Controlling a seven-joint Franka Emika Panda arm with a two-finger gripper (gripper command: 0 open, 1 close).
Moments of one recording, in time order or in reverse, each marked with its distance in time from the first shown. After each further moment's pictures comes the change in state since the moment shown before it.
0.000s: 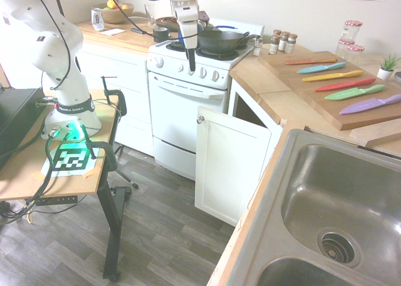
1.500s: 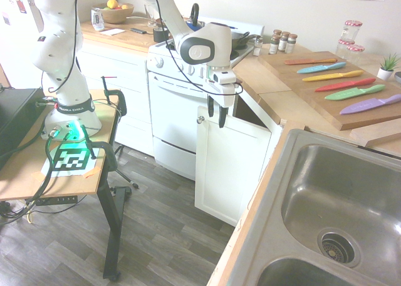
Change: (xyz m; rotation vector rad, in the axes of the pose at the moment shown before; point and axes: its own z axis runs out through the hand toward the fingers) arm 0.122 0.004 0.199 -0.218 0.046 -0.237
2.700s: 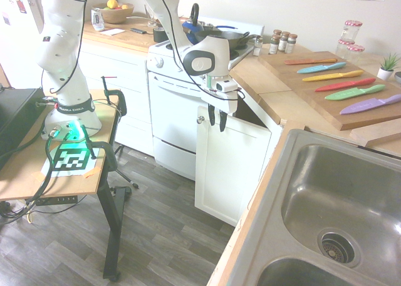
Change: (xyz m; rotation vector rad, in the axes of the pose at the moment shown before) arm -0.011 -0.031 0.036 -0.006 0.042 -0.162
